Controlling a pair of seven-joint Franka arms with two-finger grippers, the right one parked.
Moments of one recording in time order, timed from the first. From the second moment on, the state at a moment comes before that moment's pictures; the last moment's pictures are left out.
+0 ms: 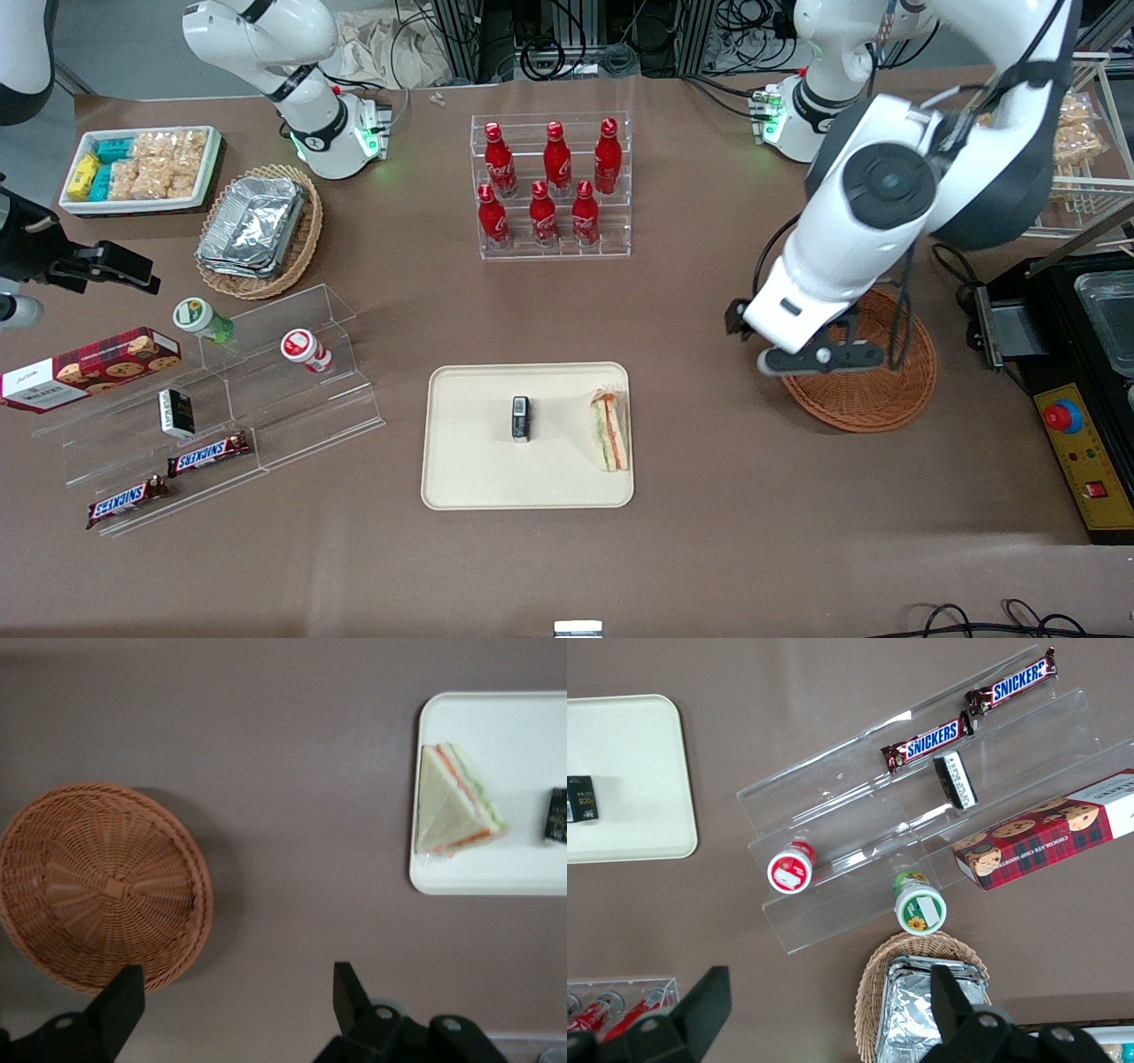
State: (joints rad) arm 0.10 0.23 -0.56 -1.58 0.14 1.75 -0.47
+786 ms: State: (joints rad) arm 0.33 0.01 -0.54 -1.74 0.02 1.73 -0.17
